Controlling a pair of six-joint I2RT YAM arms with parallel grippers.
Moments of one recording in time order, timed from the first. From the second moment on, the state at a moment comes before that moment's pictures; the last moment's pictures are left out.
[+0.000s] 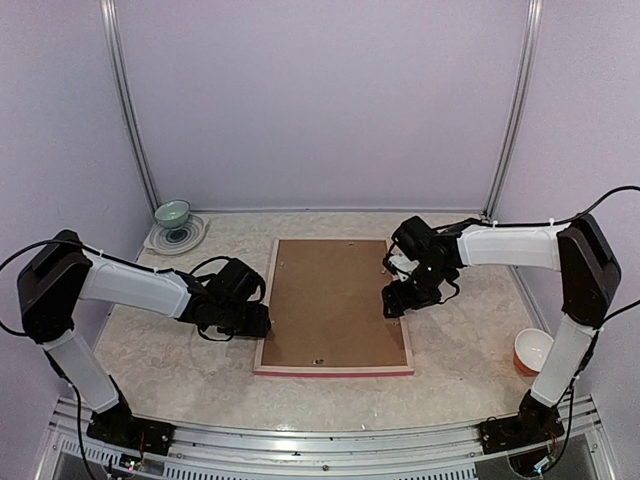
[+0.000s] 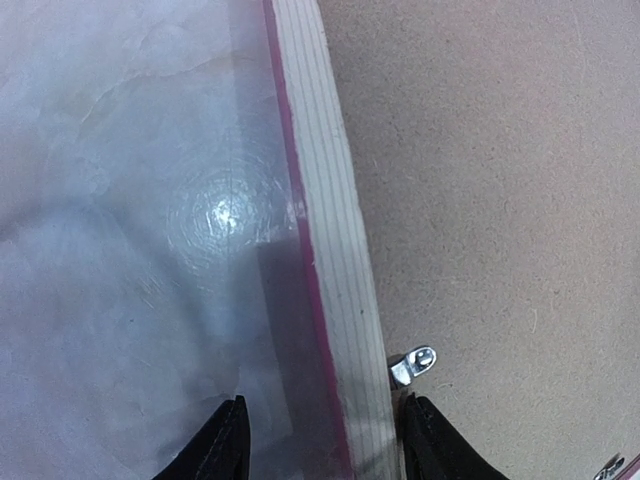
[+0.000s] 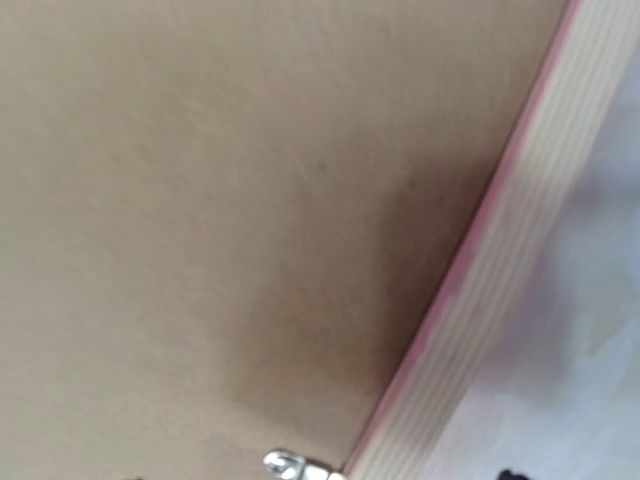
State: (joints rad) left arm -0.78 1.68 0.82 -0.16 -0.16 -0.60; right arm 0.64 1.77 1.20 -0.67 -0.06 0.24
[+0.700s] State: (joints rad) left arm -0.78 1.62 0.82 -0.21 -0.18 -0.60; right arm 0.69 1.70 1.26 -0.65 -0.02 0.18
